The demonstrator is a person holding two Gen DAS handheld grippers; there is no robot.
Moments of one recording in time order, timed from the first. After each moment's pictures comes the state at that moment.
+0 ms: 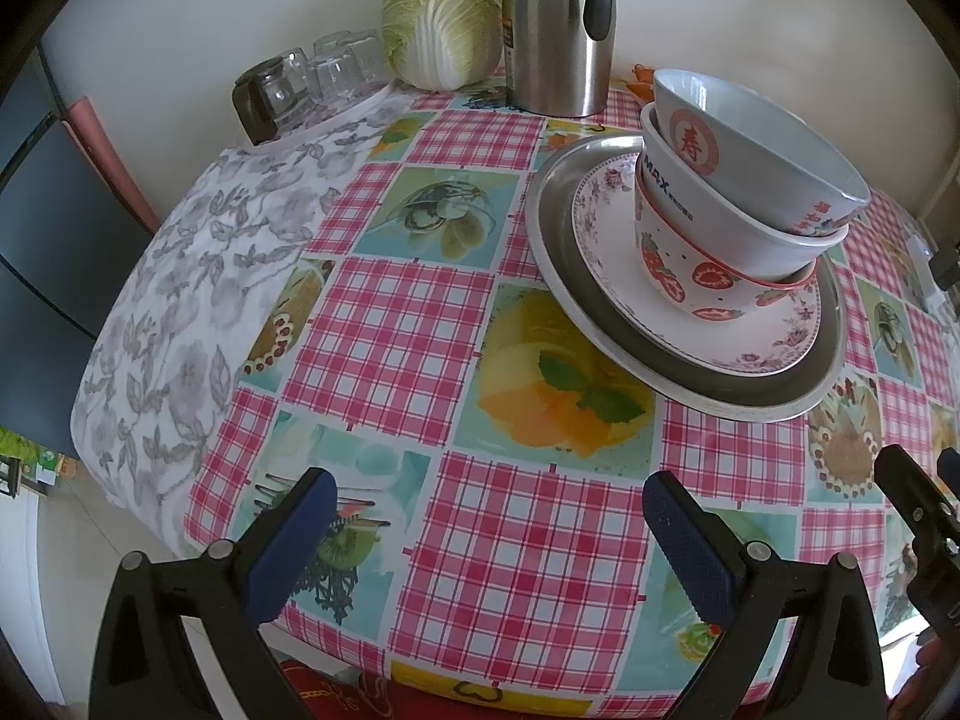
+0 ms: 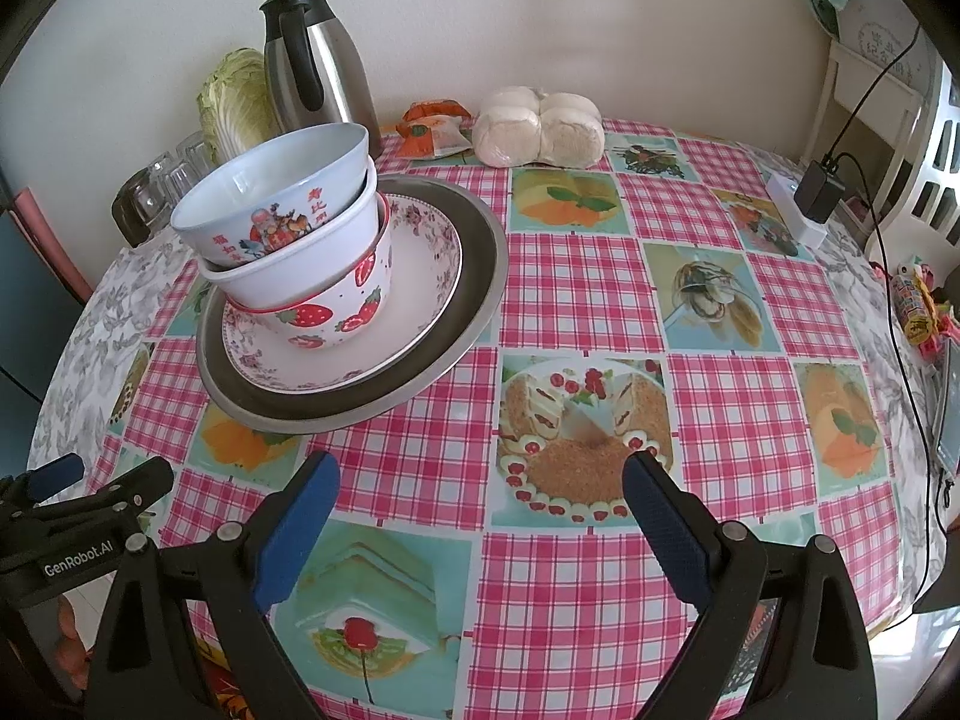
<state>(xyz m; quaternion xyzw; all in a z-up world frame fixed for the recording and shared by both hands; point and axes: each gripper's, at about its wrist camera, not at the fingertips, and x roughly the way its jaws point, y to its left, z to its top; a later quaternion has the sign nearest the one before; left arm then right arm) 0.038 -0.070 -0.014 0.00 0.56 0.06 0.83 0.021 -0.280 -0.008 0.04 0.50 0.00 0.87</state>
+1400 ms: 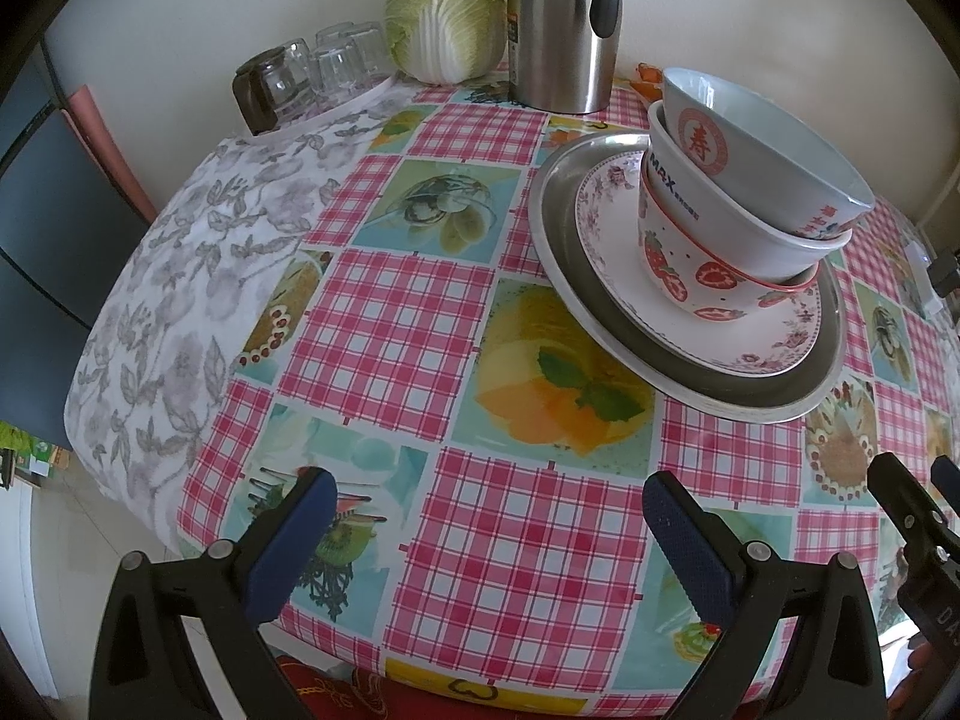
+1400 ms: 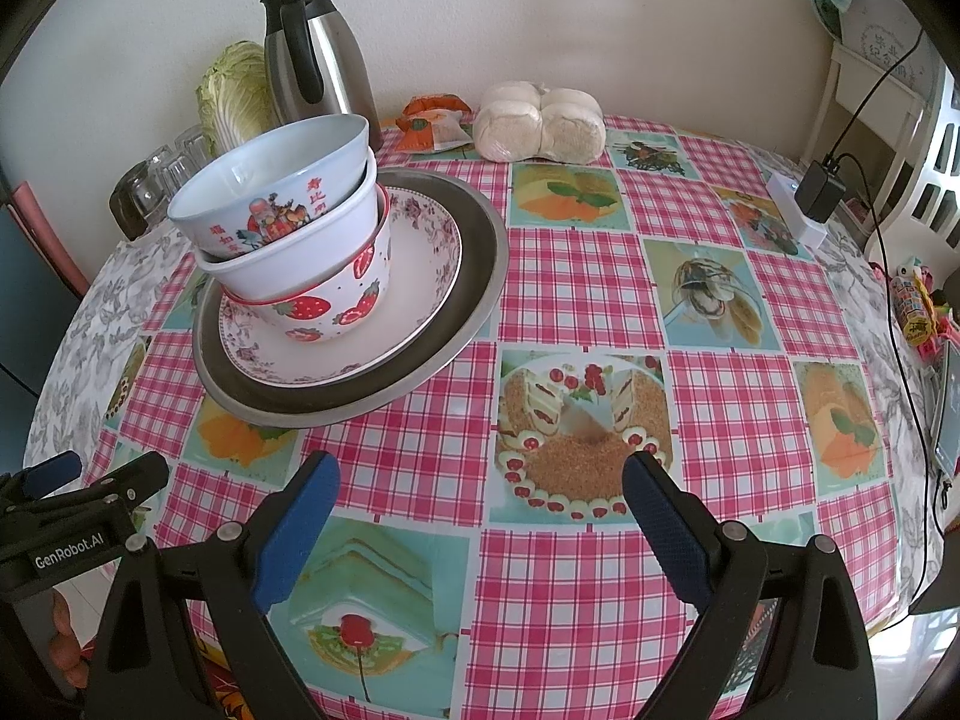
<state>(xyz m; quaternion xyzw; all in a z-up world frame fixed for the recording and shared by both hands) 0.039 -0.069 -0.016 -0.02 0.56 0.06 0.82 0.020 -0.280 -0.010 0.04 0.50 0.00 0.86</state>
